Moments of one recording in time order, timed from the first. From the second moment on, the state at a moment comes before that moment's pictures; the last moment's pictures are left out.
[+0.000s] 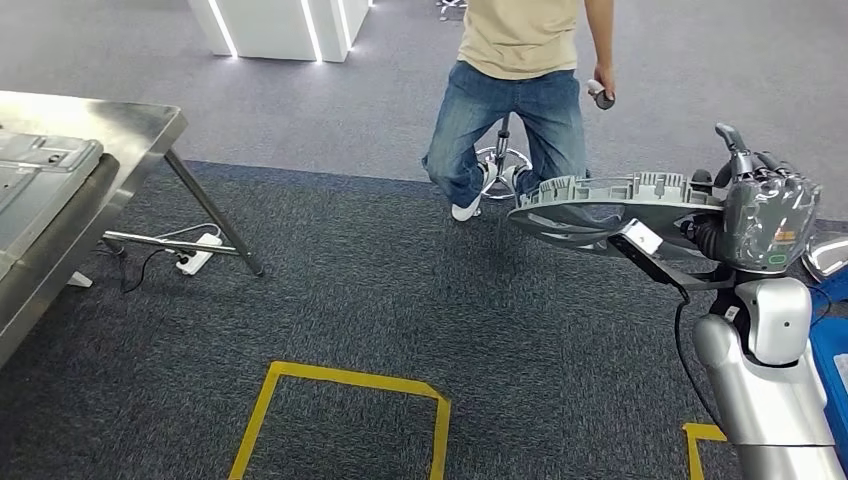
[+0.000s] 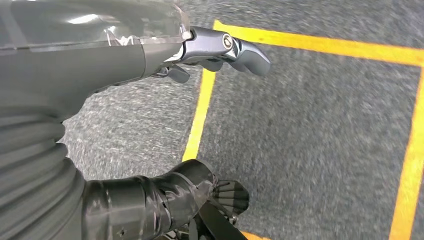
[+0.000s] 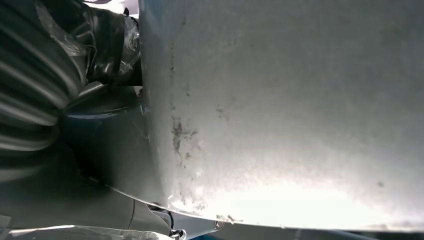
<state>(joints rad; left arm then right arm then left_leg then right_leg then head) -0.09 -0.13 1.13 -0.23 -0.89 0.25 -0.43 -0.43 -0.38 0.01 -1.50 1.02 -0.62 -0.18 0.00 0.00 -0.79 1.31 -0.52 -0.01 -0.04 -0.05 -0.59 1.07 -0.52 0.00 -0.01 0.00</state>
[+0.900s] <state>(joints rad) -0.08 -0.13 1.12 -0.23 -0.91 0.26 -0.42 -0.43 -0.38 0.00 -1.51 1.03 -0.62 -0.17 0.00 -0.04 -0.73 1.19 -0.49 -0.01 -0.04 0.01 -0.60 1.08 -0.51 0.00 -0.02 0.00</state>
